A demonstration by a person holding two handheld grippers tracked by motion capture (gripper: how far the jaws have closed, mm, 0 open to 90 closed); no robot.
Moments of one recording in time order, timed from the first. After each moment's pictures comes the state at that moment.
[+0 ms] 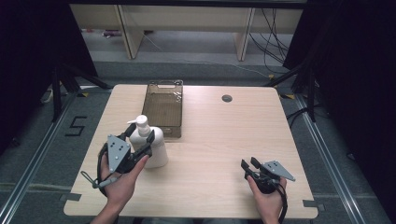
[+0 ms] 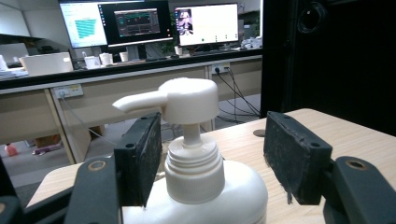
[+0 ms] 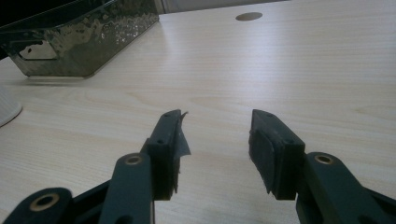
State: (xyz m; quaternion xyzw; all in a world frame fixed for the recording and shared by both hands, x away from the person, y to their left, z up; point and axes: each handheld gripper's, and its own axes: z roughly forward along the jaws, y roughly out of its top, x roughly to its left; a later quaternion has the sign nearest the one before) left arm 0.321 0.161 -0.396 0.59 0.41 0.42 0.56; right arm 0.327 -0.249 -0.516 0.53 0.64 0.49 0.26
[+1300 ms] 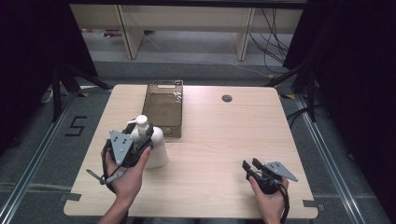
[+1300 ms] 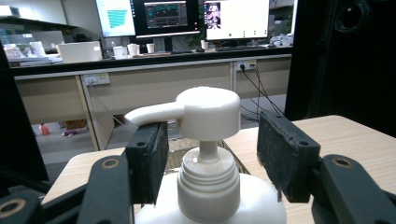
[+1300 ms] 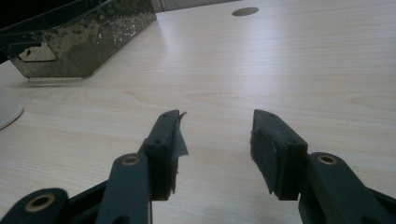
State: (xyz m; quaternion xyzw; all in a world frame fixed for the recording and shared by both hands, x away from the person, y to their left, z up) left arm 0.330 0.148 -0.389 0.56 0.46 0.43 0.53; right arm 0.325 -0.256 -0.516 0.54 0.64 0.49 0.24
